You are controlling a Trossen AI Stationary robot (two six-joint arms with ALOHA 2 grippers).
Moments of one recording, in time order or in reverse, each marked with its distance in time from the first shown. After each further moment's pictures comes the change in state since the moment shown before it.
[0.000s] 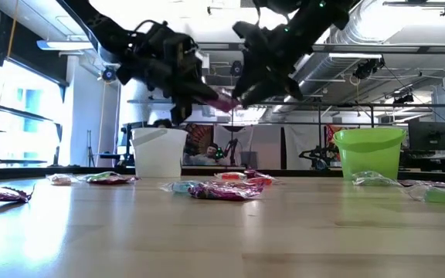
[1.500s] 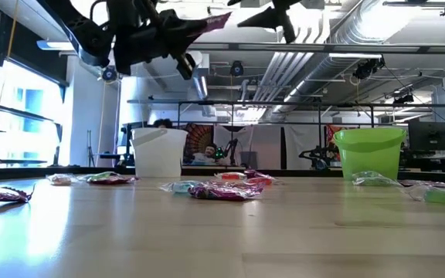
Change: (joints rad) left arm 0.065 -0.106 -0.137 0.761 0.261 -0.273; right arm 0.009 -0.222 0.002 0.369 0.200 -0.022
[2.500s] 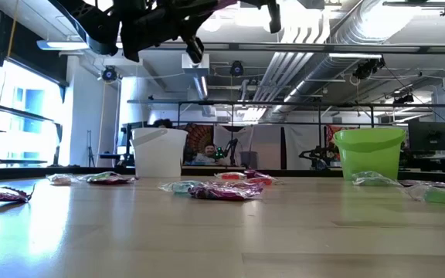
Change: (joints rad) left arm -0.082 0.001 0.091 -0.024 -0.097 -0.035; right arm 0.021 0.042 0.000 0.226 -0.038 -0.083
